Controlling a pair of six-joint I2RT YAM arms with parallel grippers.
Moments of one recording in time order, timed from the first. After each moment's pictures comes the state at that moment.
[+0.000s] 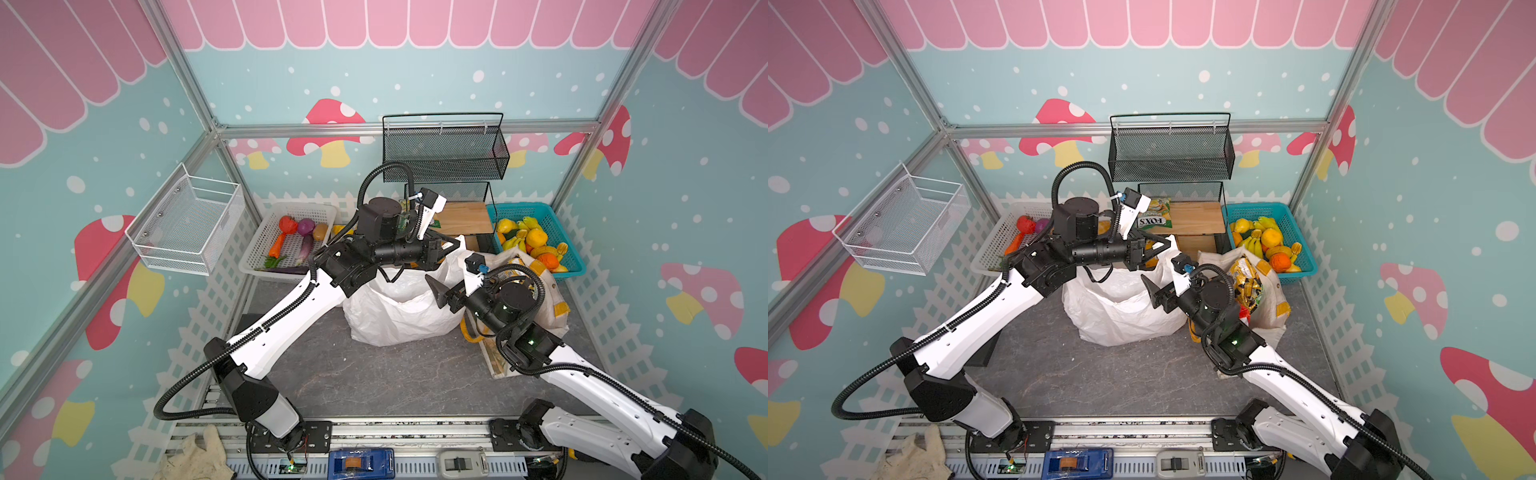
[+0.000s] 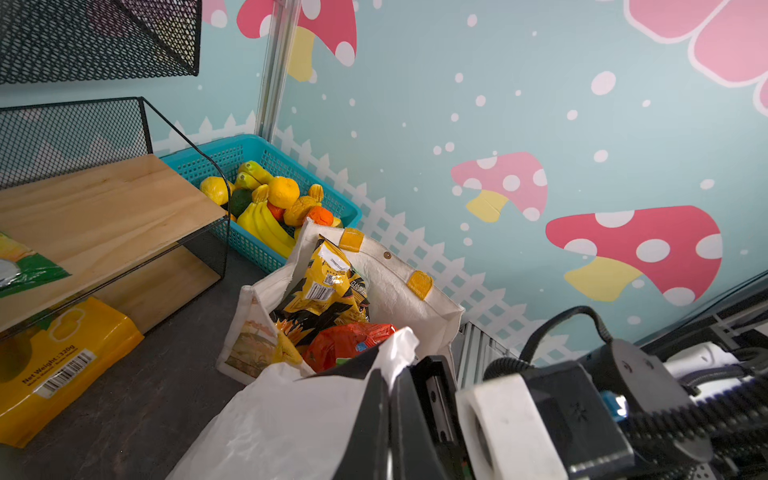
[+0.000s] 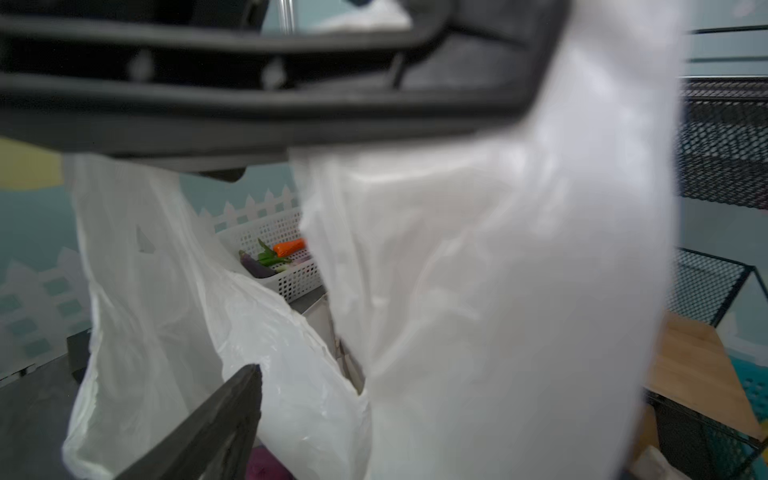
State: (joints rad) left arm -0.75 1.58 1.77 -0.42 0.48 -0.37; right arm 0.70 1.00 0.74 0.30 0.09 -0.03
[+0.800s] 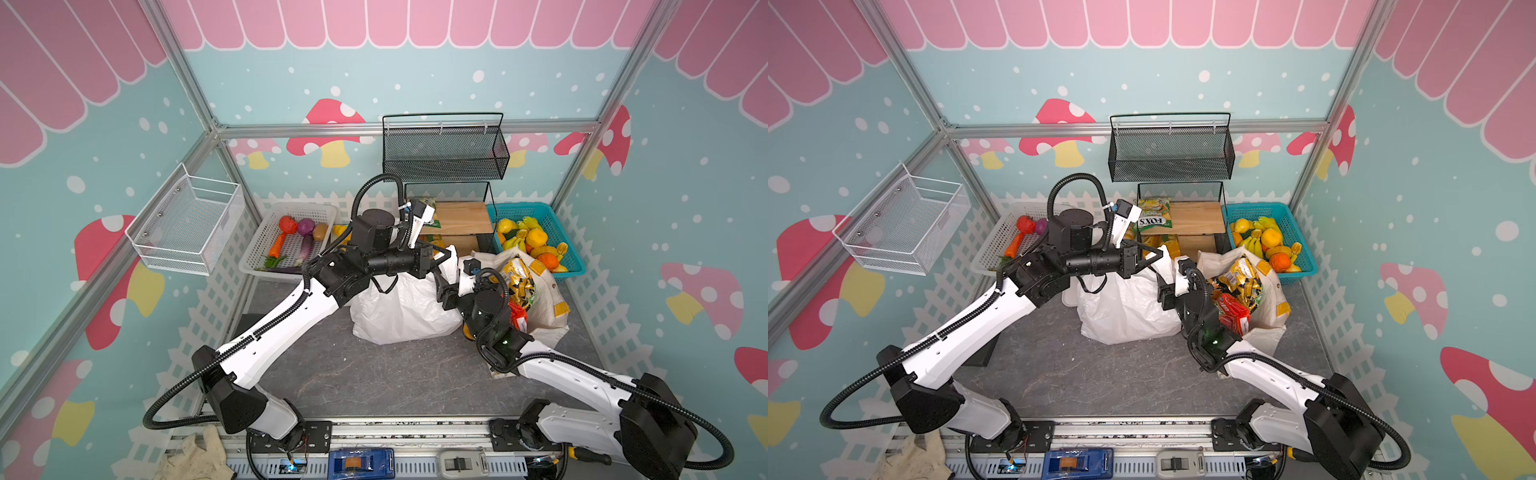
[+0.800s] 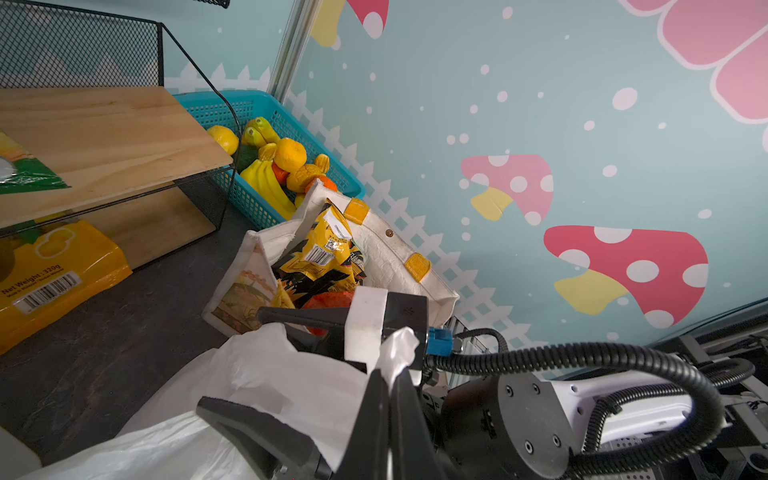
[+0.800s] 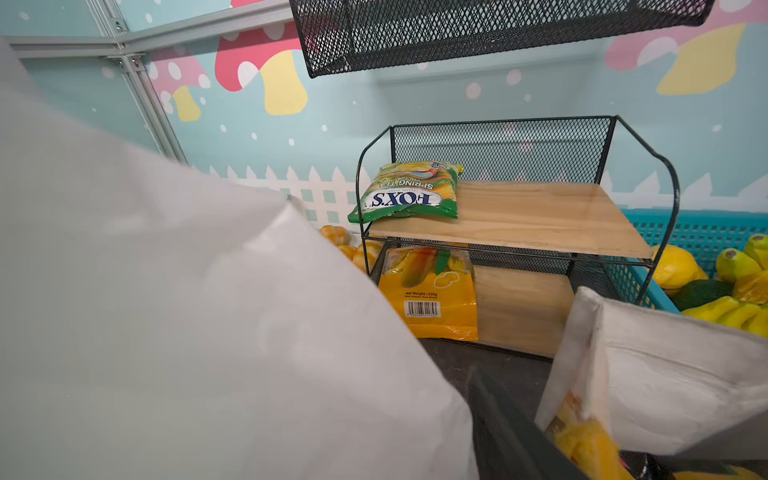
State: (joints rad) left arm -0.74 1.51 1.64 -0.40 0.47 -0.48; right arm 0.71 1.15 0.61 0.48 0.38 0.13
